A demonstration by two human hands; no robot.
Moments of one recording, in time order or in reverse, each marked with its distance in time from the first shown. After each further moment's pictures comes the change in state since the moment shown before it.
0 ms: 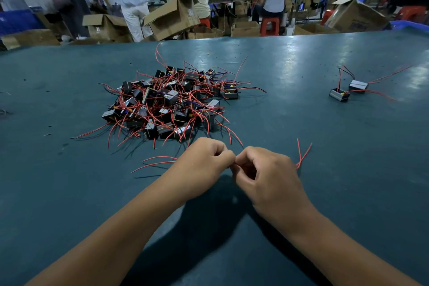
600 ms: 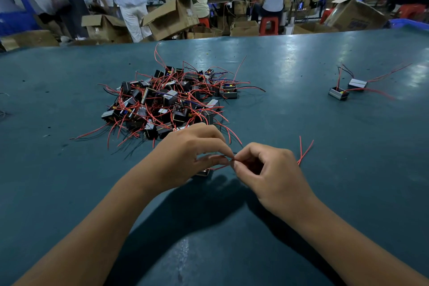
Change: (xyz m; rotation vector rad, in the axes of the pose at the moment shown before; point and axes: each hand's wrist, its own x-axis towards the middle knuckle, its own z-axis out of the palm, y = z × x) left_hand 0.003 -0.009 -0.039 0.467 0.010 0.704; right_hand 0.004 0.005 -0.008 0.211 -0.067 0.079
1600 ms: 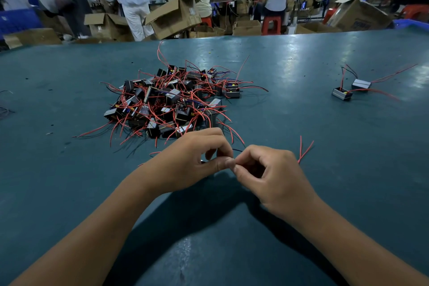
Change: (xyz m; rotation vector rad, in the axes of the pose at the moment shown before) left_hand 0.001 0.004 0.004 -0.165 -0.060 -0.084; right_hand -0.001 -0.001 -0.002 -0.014 -0.055 -0.064
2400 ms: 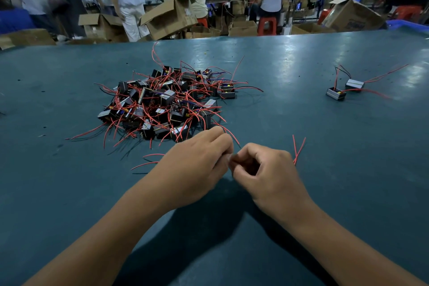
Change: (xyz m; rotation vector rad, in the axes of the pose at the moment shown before) left_hand 0.001 0.027 0.014 0.313 0.013 -0.078; right_hand 0.000 0.000 0.006 -0.035 0.106 0.091
